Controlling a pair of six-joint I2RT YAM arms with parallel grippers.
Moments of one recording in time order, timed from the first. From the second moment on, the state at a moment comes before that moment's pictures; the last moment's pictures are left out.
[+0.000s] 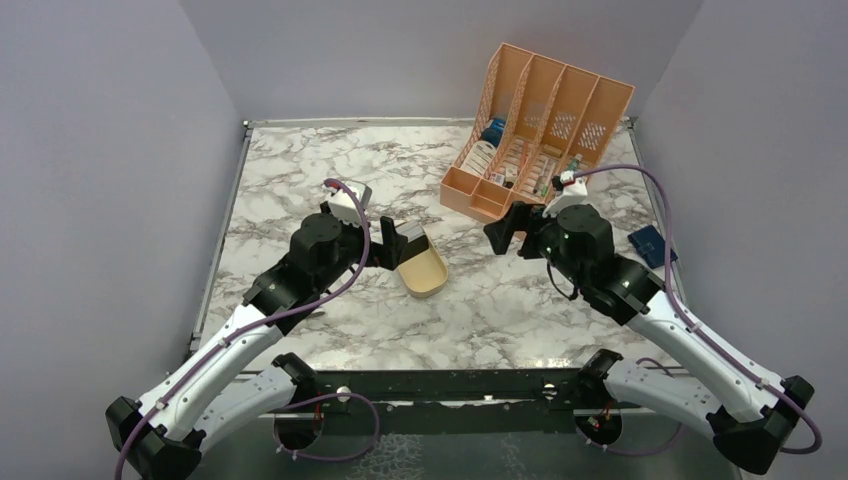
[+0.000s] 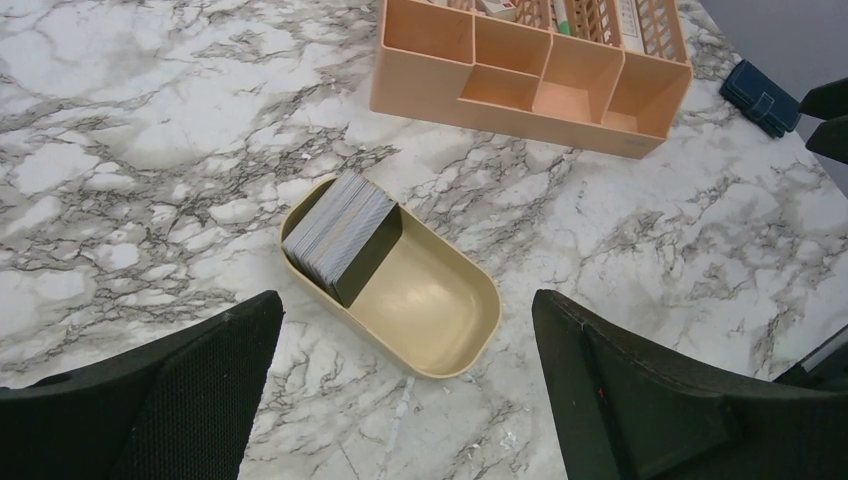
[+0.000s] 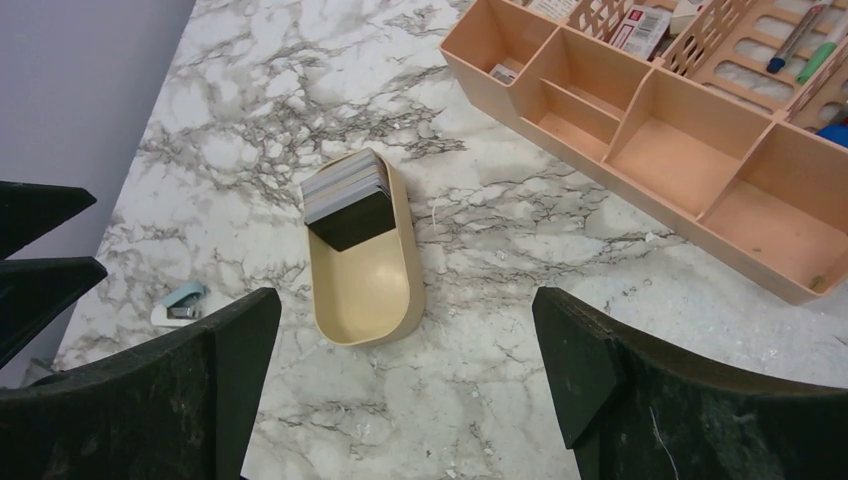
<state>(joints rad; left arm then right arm) -0.66 0.82 0.80 -0.30 -0.10 -0.30 0.72 0.88 0.89 -0.37 0.26 0.51</state>
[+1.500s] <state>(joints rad) -0.66 0.81 0.76 -0.35 -0.14 -0.31 -0.07 1.65 1.18 -0.61 0.75 0.81</state>
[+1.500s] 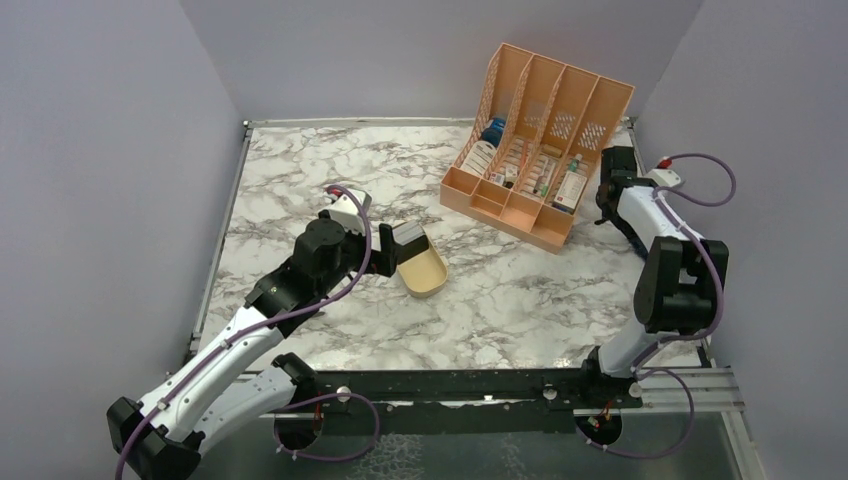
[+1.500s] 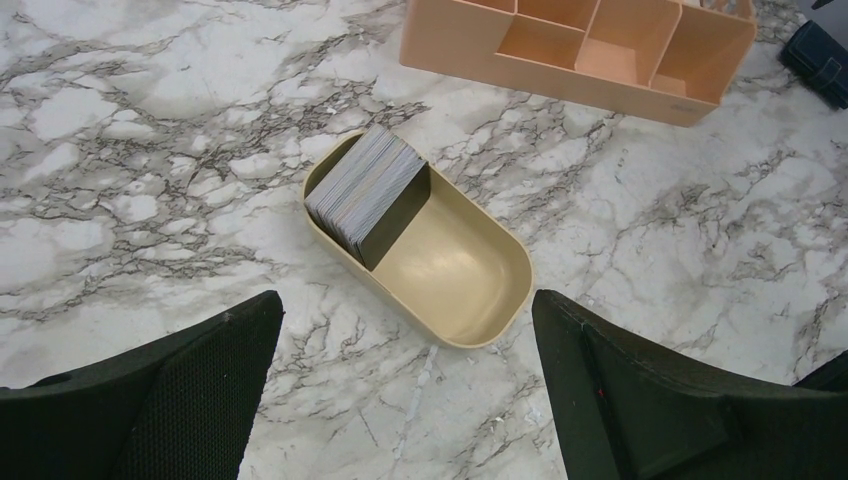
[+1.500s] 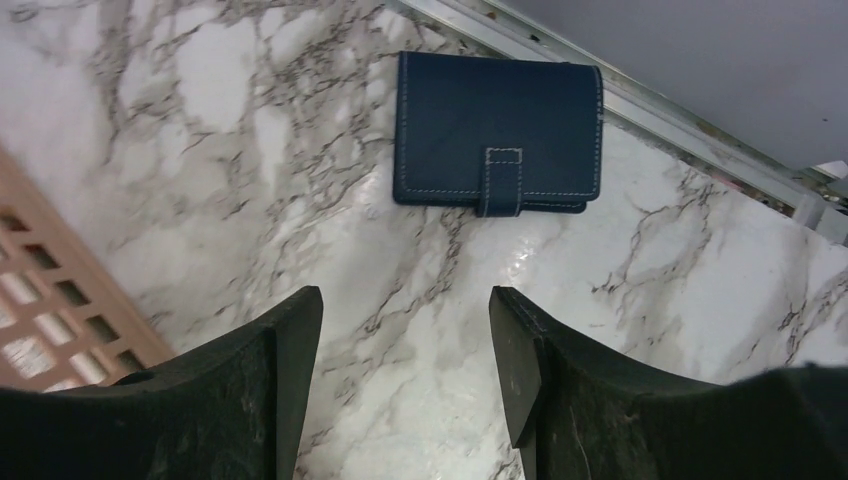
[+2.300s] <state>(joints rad) -0.66 0.79 0.75 -0.35 -0.14 -0.30 -0.28 1.76 1.05 -0.38 0.73 0.72</state>
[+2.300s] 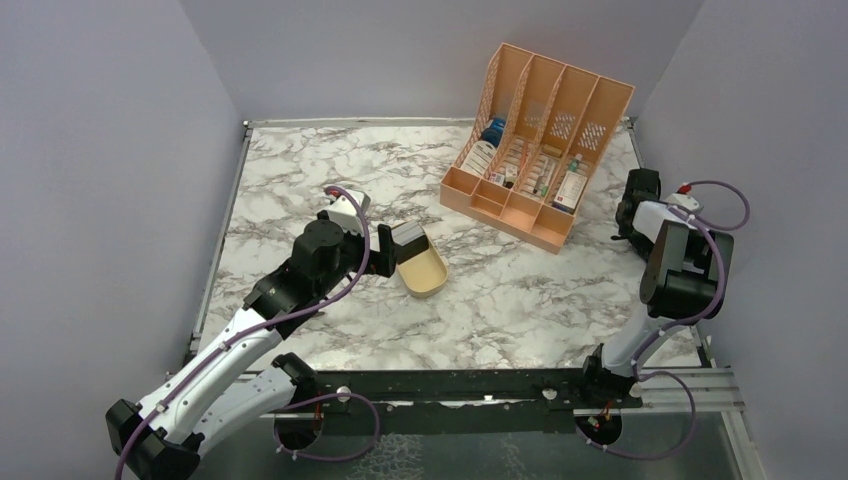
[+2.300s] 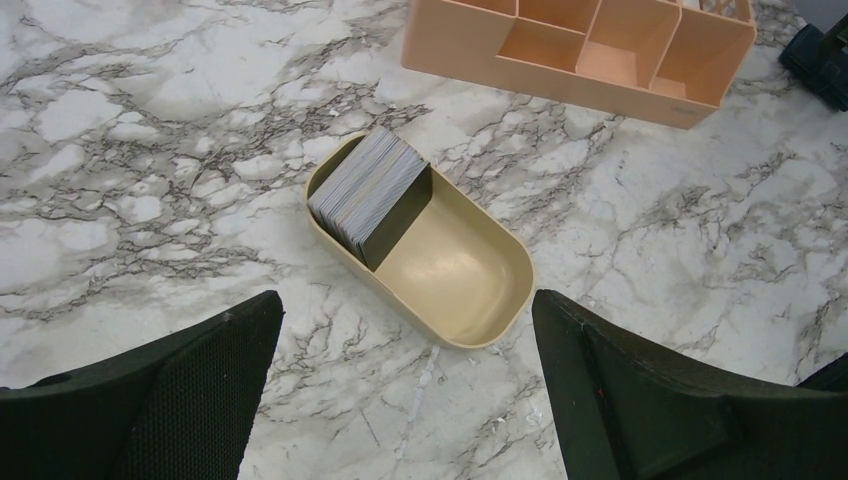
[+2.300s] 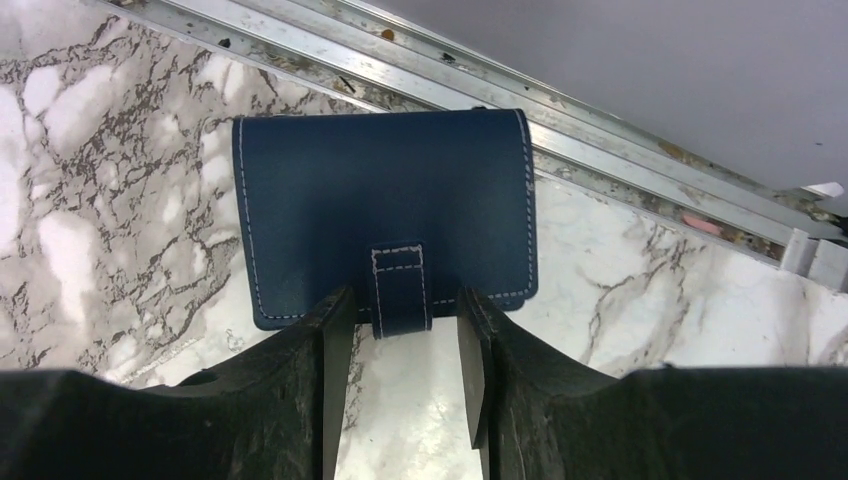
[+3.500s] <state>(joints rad) -0.66 0.80 0.75 -0.35 -0.14 -0.30 -0.29 1.53 0.88 -0.34 0.41 0.69</state>
